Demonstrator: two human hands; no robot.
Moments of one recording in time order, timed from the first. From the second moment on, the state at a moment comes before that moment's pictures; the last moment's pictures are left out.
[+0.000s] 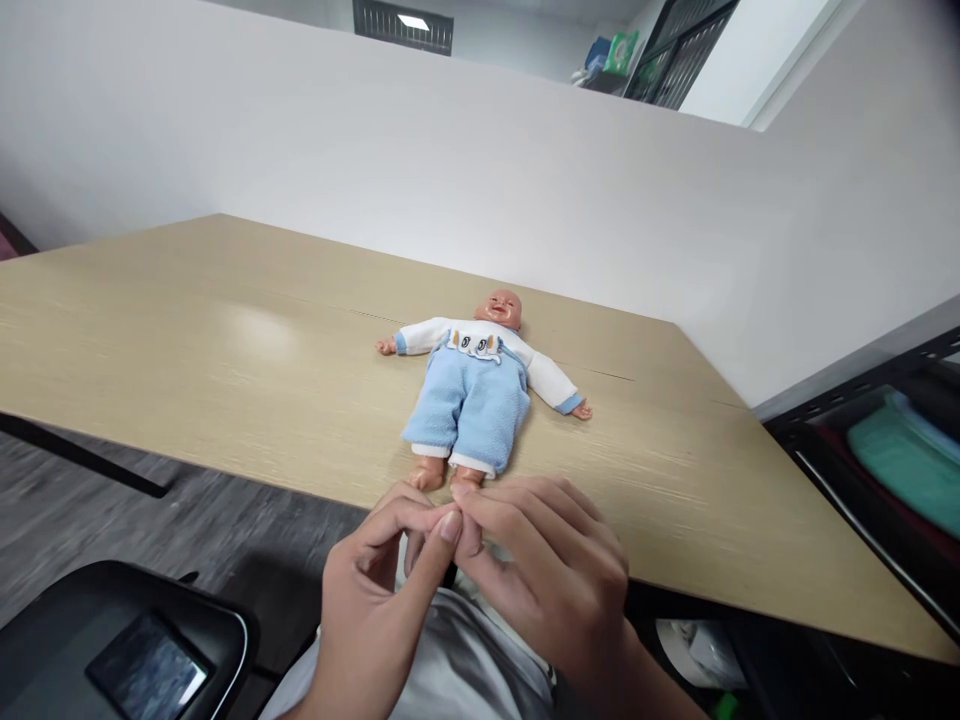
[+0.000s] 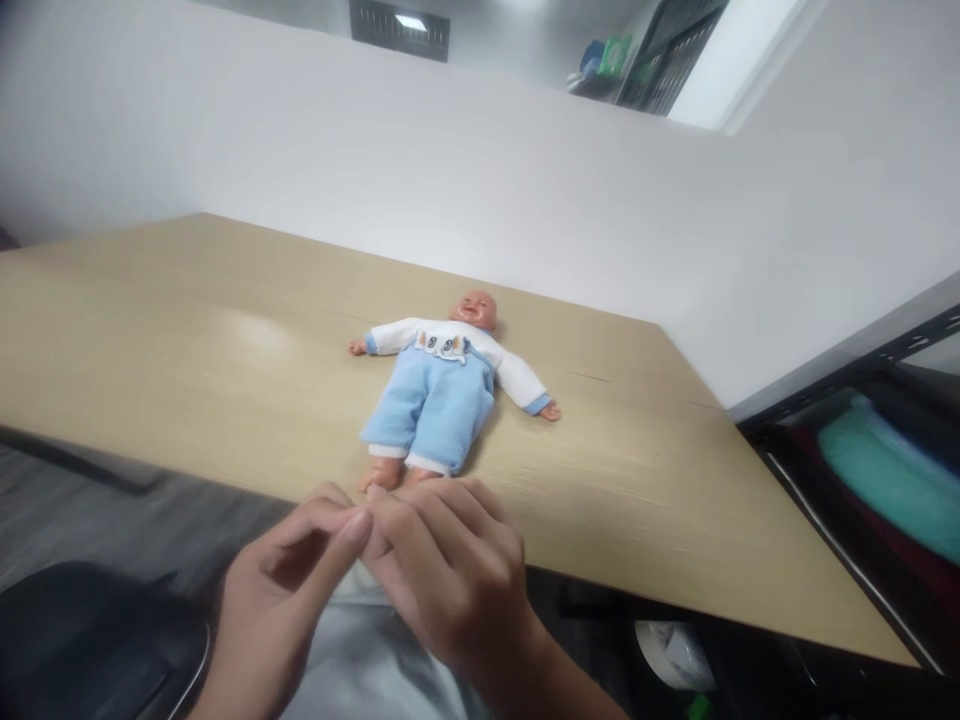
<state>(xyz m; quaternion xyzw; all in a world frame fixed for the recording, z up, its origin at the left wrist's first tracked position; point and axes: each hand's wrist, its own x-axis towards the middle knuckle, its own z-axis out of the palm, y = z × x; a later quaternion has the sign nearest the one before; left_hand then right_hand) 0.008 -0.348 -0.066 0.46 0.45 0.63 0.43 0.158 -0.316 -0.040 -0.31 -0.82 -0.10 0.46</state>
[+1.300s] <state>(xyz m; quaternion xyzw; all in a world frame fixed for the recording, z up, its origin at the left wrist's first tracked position) -0.003 -0.348 -0.081 0.55 0.36 0.64 0.39 0.124 -0.335 -0.088 -0.30 -0.48 0.54 0.63</state>
